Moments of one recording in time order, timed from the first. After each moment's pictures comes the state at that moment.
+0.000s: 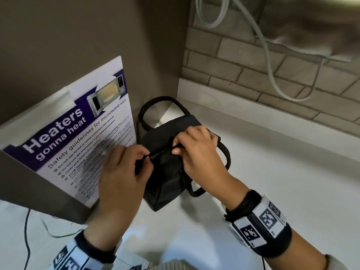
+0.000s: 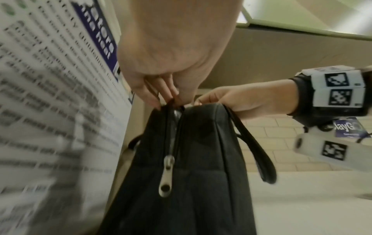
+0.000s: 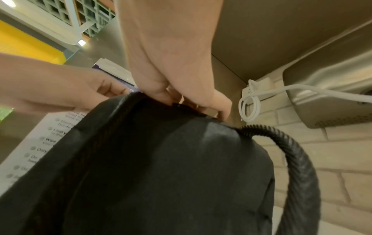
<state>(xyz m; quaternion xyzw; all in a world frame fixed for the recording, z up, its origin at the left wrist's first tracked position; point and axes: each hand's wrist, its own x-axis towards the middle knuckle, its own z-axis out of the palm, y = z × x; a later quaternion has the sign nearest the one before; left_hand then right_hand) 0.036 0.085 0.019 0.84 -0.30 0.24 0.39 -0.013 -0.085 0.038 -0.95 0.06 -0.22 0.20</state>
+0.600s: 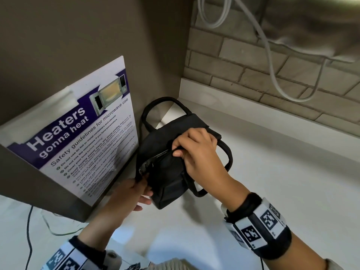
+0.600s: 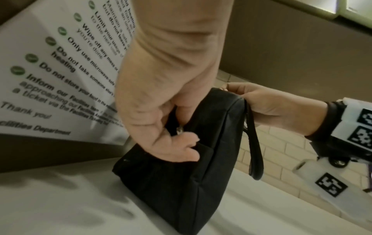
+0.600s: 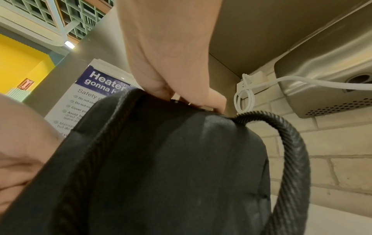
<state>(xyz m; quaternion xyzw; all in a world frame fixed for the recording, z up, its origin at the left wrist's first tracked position) 0.041 0.094 -0.030 0.79 -0.03 -0.32 0.52 -0.015 -0.086 0.031 -0.93 0.03 -0.25 0.25</state>
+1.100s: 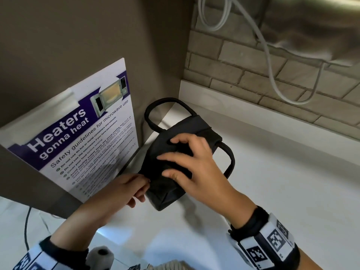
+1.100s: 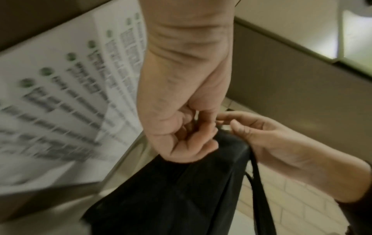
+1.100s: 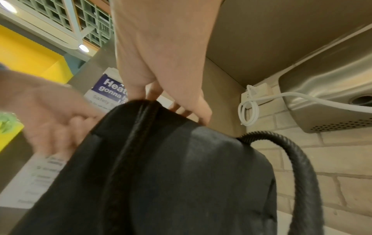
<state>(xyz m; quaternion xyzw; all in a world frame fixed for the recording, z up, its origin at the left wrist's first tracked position) 0.051 0.109 0.010 0.75 -0.13 -0.38 0.52 -0.039 -0.078 0.041 -0.94 -0.04 -0.19 0.28</state>
